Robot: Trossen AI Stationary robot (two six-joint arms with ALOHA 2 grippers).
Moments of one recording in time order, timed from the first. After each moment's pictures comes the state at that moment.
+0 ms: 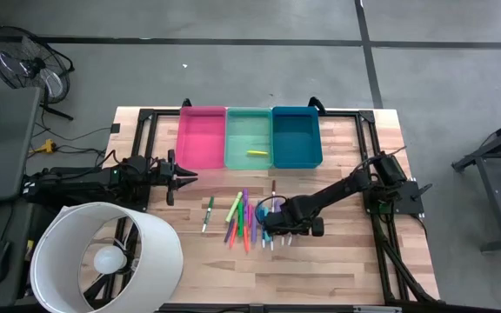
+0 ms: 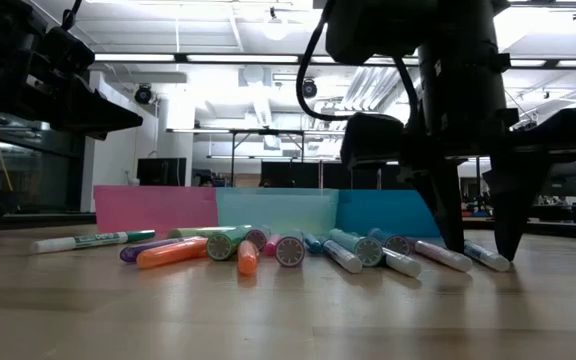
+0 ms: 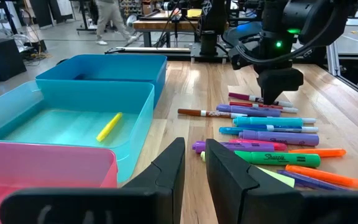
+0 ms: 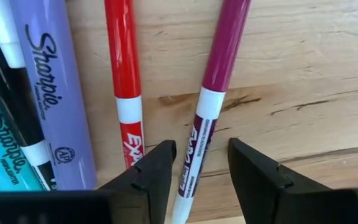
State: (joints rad) left arm 0.13 0.20 0.01 0.05 0.03 0.02; right arm 0.29 2.01 1.27 -0.83 -0.07 2.01
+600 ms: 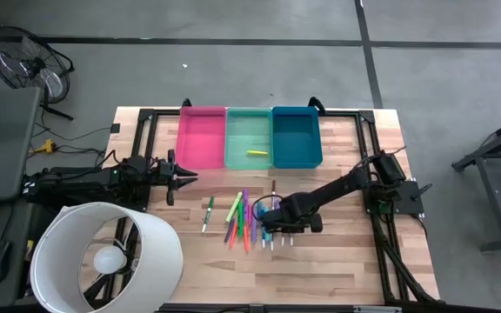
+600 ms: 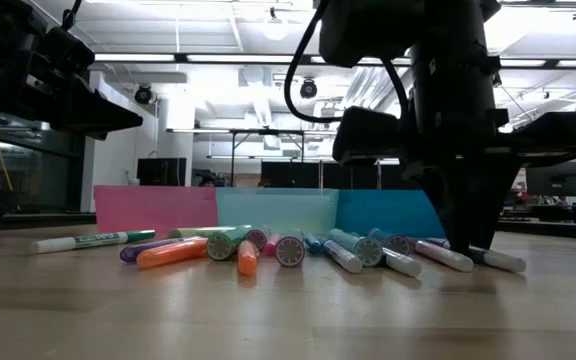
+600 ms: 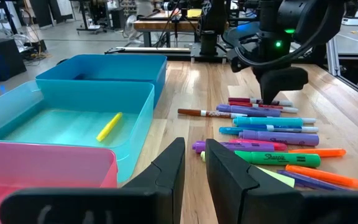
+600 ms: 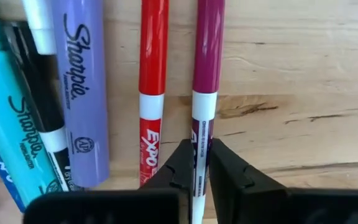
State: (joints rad) left arm 0.13 0.20 0.01 0.05 0.03 0.02; right arm 0.26 2.01 1.27 -0.84 -0.08 1.85
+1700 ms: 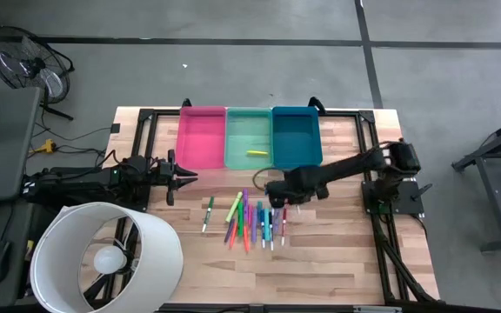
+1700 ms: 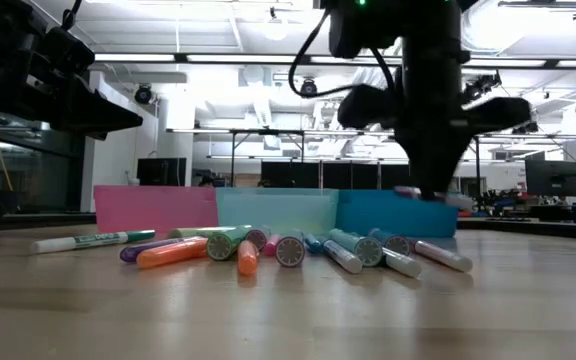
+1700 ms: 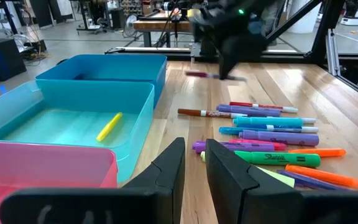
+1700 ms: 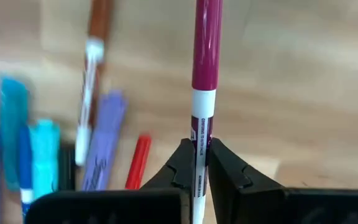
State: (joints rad) left arm 0.13 0.20 0.01 0.05 0.03 0.02; right arm 0.10 1.80 1.27 -1.04 0.11 1.49
